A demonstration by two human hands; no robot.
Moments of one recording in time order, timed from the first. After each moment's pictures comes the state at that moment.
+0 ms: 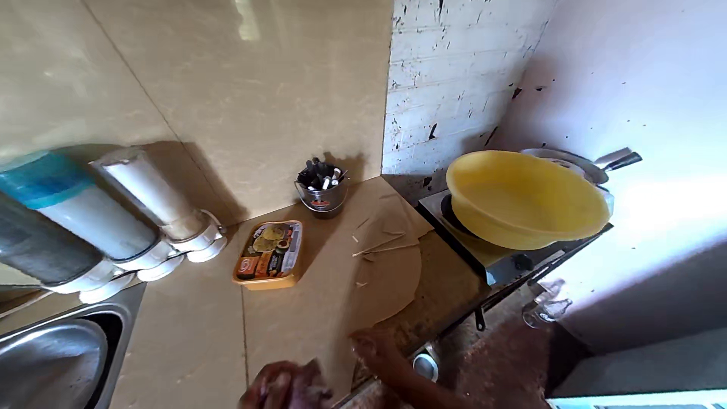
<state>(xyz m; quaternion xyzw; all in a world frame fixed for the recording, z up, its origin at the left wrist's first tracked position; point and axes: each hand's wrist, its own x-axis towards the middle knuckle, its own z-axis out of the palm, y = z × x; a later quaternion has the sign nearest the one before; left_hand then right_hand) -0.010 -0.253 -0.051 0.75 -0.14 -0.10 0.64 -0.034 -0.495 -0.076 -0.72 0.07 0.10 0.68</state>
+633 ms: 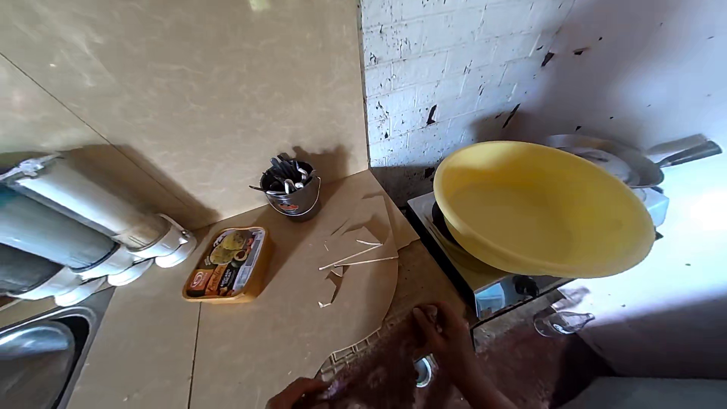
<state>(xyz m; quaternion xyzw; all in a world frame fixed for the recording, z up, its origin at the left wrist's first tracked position) -0.009 -0.400 -0.059 0.83 -0.16 -0.22 0.48 -0.036 -0.692 -0.089 -0.80 0.11 -0.26 0.54</state>
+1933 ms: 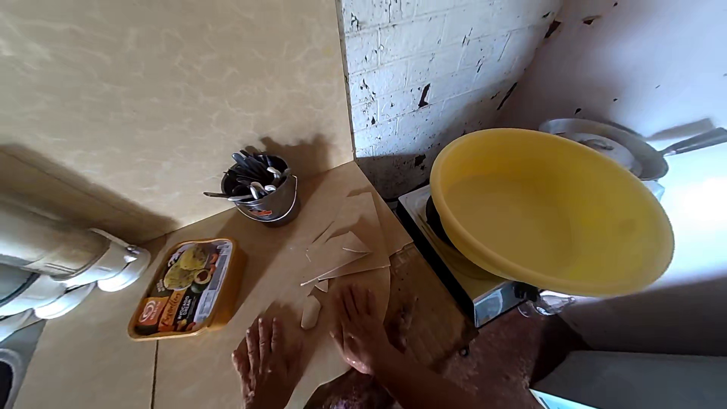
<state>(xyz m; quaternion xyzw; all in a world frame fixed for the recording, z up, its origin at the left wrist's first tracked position) 0.103 -0.409 -0.178 0.98 -0.16 0.09 0.10 0.080 -0.625 -0.163 -0.97 -0.03 0.09 0.24</state>
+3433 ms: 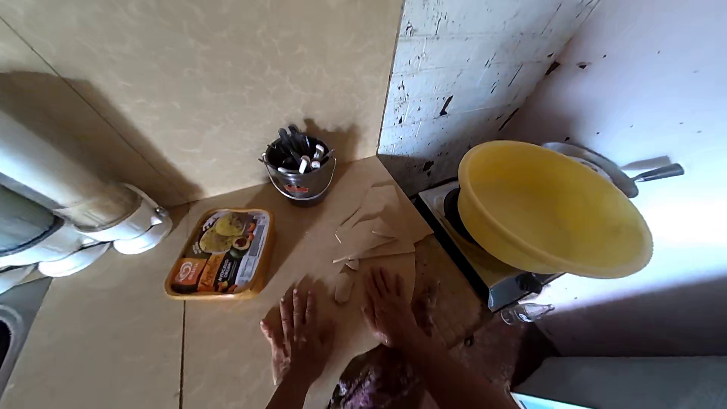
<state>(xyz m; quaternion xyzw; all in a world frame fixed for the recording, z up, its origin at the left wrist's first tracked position) 0.108 -0.402 -0.158 0.98 -0.16 -0.02 0.13 0.078 -0.606 -0.163 -0.98 0.04 0.07 0.15</state>
